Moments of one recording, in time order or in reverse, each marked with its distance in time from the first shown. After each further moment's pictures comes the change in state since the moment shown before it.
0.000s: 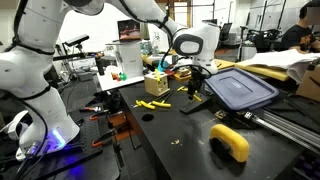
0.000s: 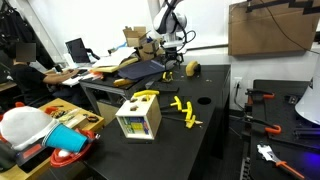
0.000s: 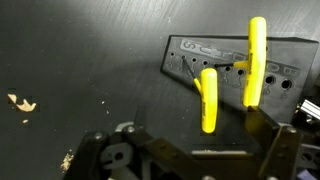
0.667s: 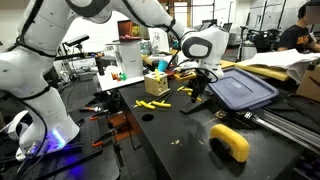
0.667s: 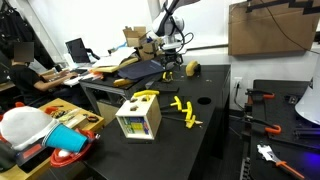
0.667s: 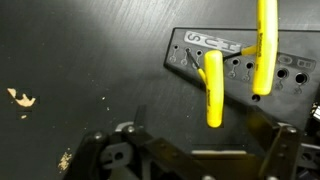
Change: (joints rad) arm -0.032 0.114 0.000 0.165 0.000 -0.128 0.002
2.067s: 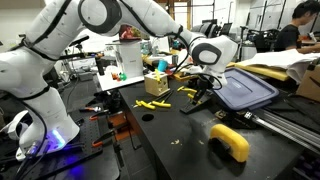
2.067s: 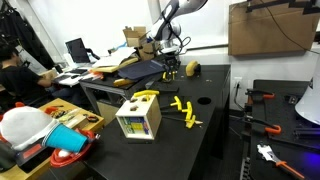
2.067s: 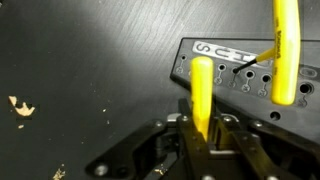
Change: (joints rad) arm -0.037 0.168 0.015 0.235 0.005 -0.216 0.001
